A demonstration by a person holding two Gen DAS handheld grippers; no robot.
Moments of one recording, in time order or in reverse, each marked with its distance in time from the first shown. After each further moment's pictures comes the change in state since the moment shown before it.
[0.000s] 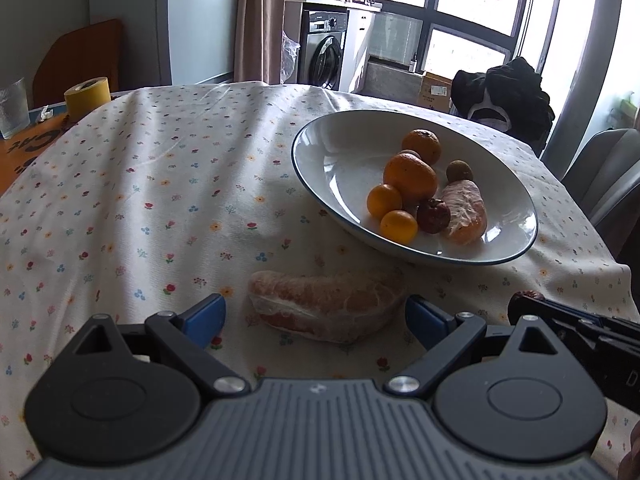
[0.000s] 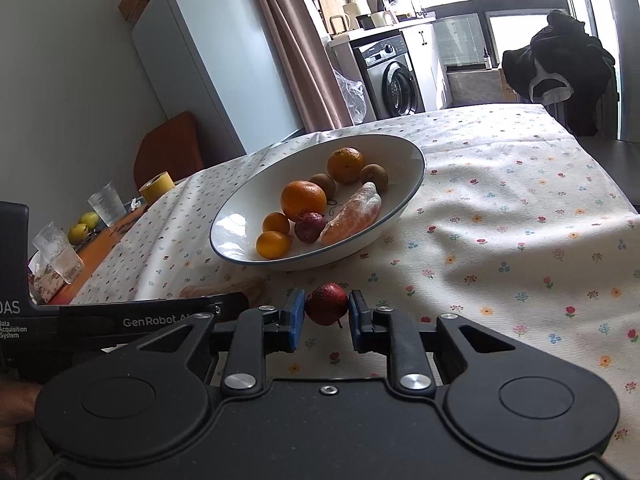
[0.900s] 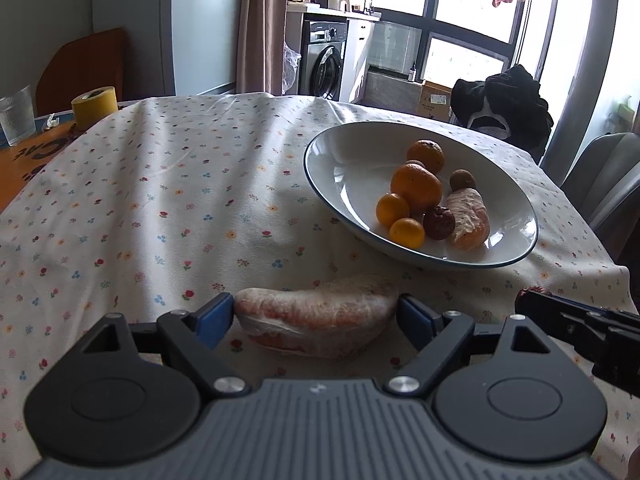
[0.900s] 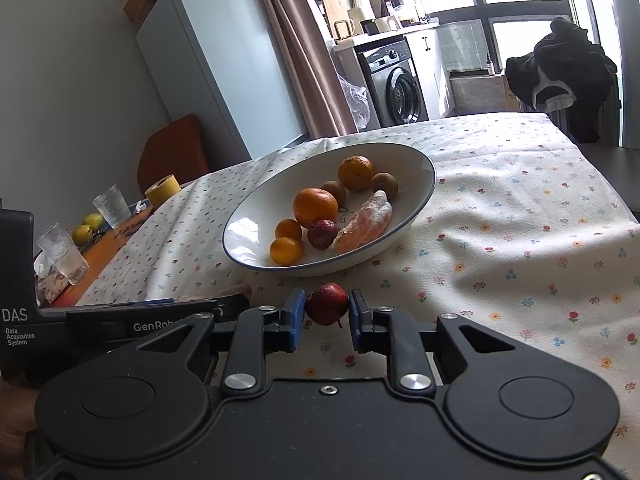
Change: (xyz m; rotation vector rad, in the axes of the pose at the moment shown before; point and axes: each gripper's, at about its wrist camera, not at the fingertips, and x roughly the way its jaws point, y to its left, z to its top) left arm -0.012 0.010 -0.002 0.007 -0.036 -0.004; right arm -0.006 0.009 0.003 -0.013 -0.013 0.004
